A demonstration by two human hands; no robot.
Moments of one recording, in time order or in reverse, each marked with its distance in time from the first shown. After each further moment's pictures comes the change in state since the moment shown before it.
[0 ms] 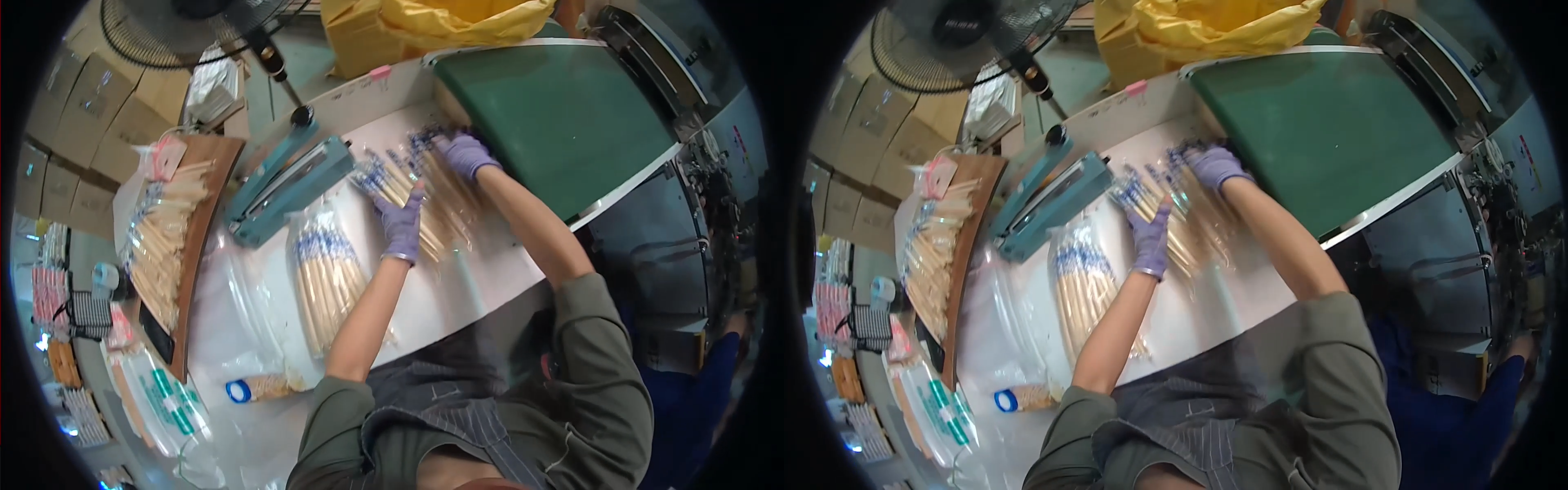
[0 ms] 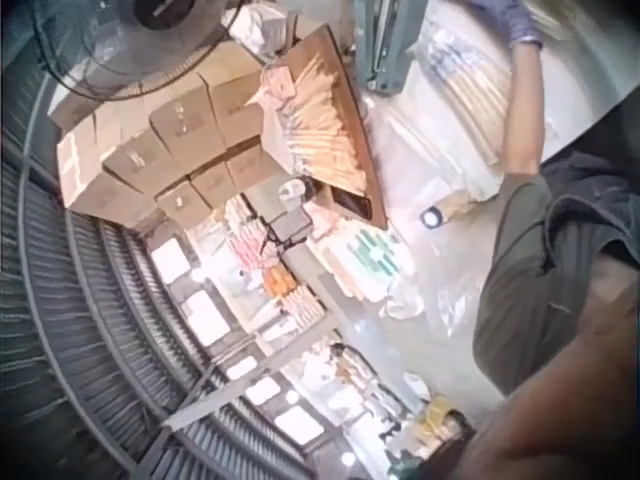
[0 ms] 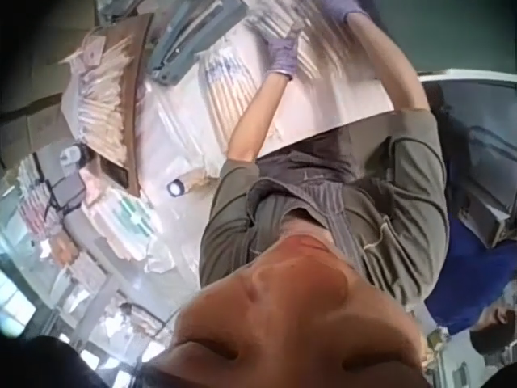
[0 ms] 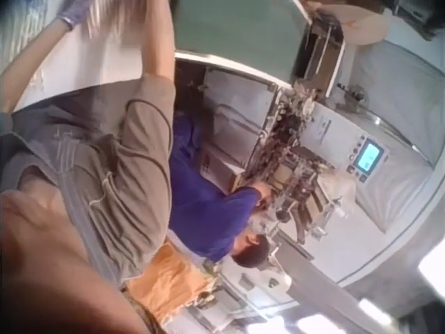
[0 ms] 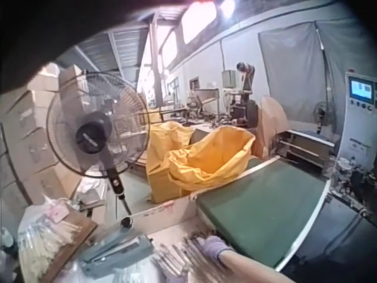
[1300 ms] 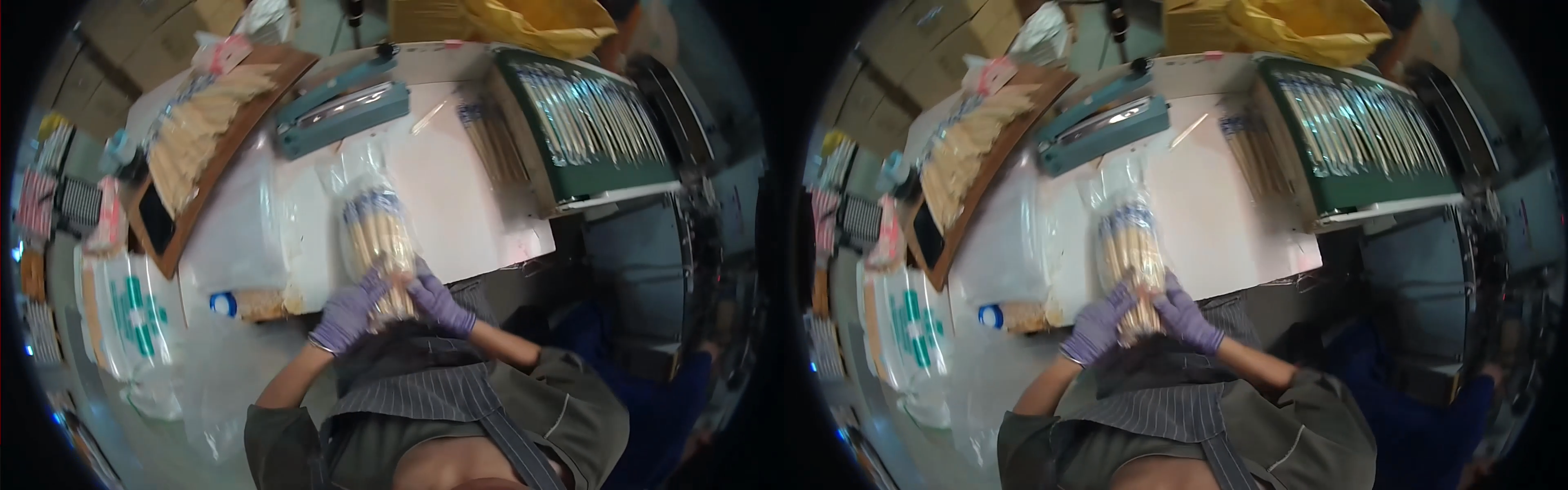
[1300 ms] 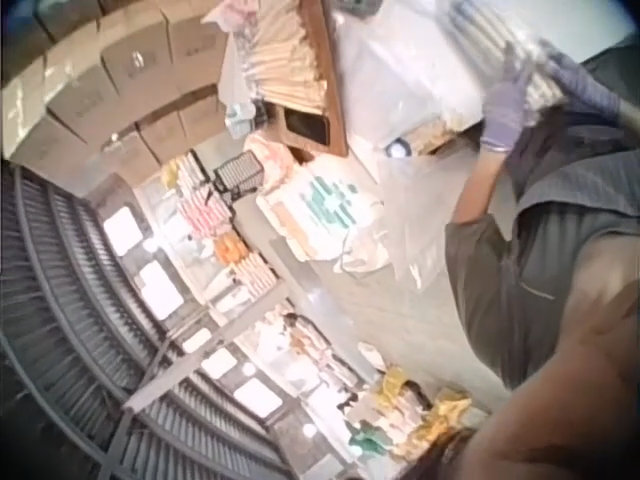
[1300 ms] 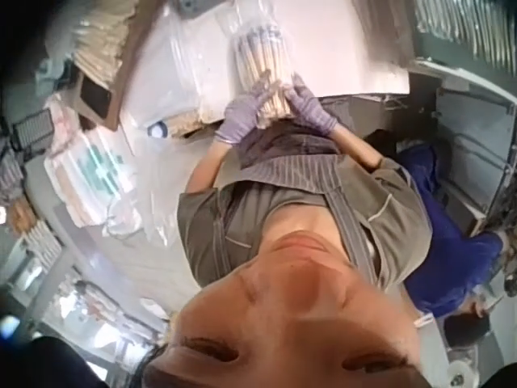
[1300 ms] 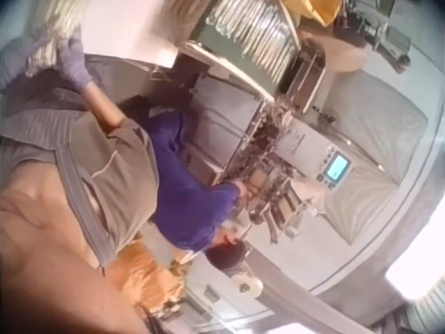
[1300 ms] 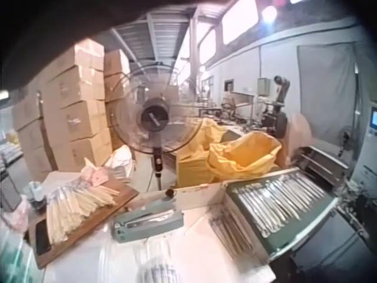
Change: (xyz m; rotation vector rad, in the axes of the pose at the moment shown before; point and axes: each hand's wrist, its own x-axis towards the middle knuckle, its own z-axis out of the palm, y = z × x) left_hand -0.199 0.015 -0.248 0.970 -0.608 0.557; right_hand -0.292 0.017 0.182 0.767 -0.422 -0.386
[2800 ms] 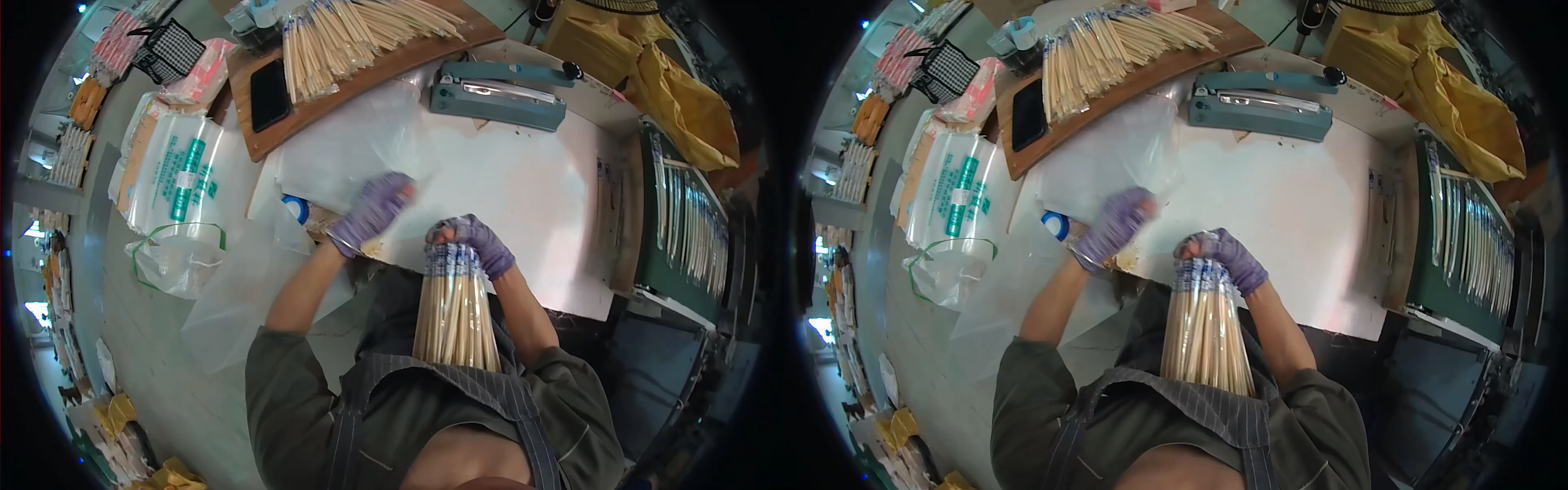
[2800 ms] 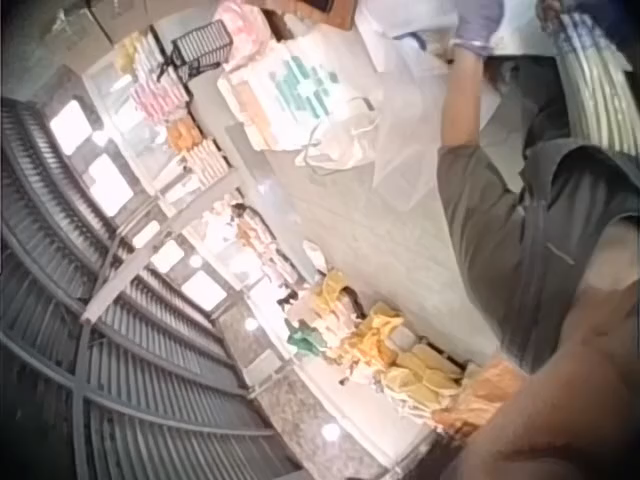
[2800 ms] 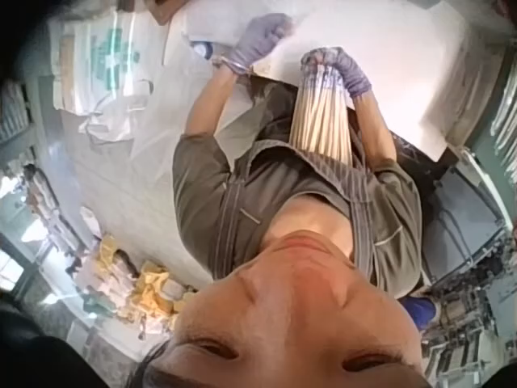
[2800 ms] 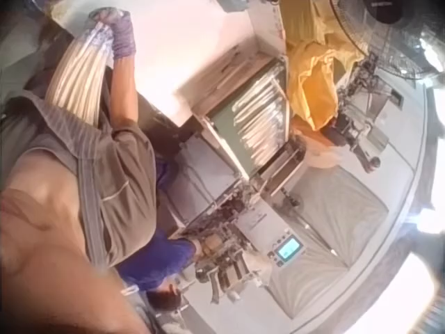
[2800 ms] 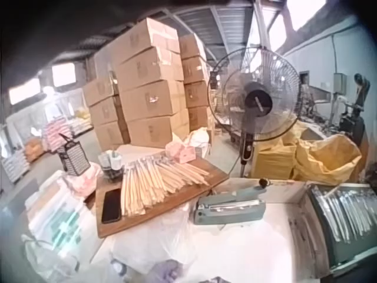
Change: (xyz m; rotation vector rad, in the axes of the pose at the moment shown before) left_hand -0.033 -0.104 -0.050 -0.493 0.622 -0.267; right_hand 0.126 0.008 0.055 0.412 -0.754 0.139
